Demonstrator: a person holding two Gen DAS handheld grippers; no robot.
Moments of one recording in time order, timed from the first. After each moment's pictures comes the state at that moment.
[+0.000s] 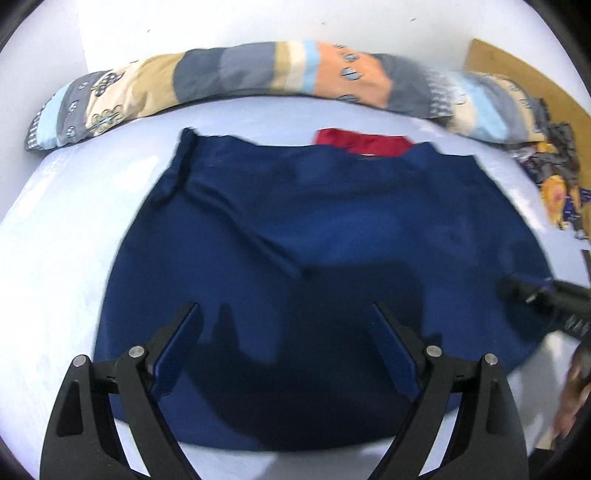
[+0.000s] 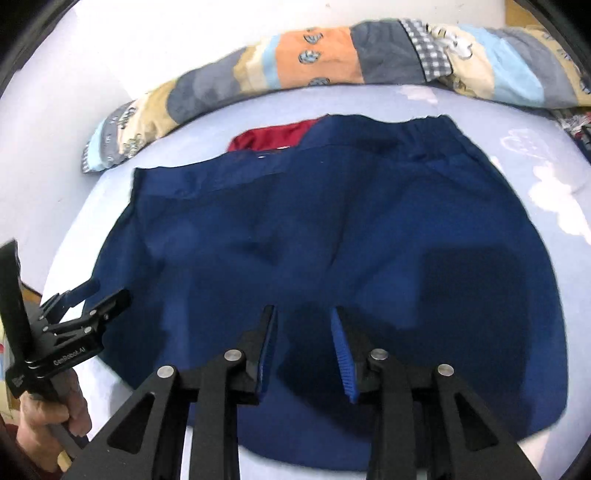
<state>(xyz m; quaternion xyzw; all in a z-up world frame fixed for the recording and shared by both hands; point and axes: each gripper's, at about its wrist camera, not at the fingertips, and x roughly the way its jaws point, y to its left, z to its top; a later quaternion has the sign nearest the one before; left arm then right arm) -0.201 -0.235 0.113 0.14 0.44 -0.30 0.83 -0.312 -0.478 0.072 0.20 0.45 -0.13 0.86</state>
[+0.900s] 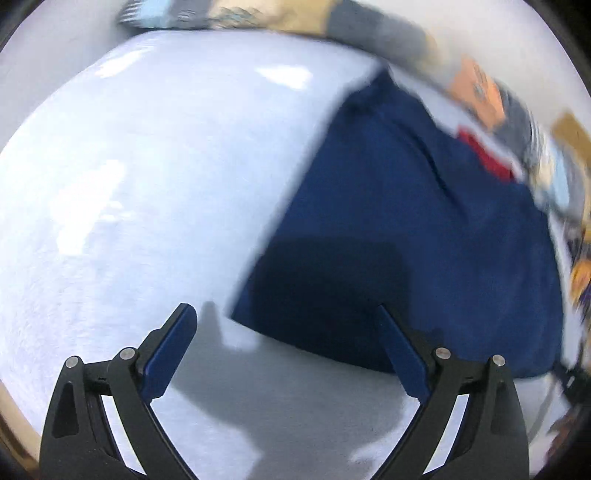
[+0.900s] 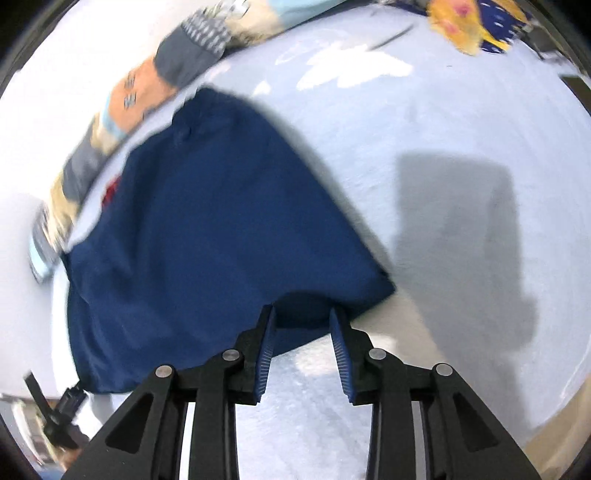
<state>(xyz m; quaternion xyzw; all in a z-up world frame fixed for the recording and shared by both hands) -0.149 -0.095 0.079 0.00 0.55 -0.14 0.82 -0.455 -0.580 0.048 0.40 0.44 -0.29 0.75</state>
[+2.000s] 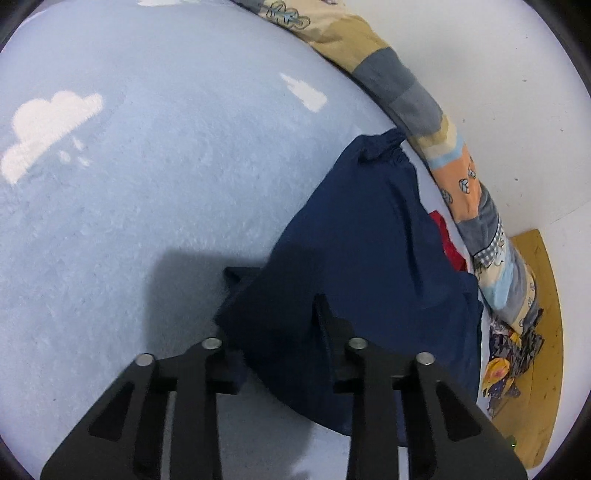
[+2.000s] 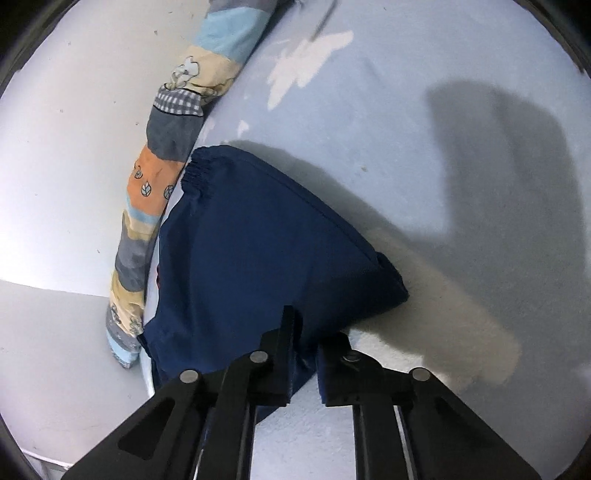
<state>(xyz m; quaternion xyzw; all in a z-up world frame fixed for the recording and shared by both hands) -0.138 -0.087 0.056 -0.21 0.54 -0.18 0.79 -0.467 -0.594 0.015 0.57 0.29 -0.25 0.73</state>
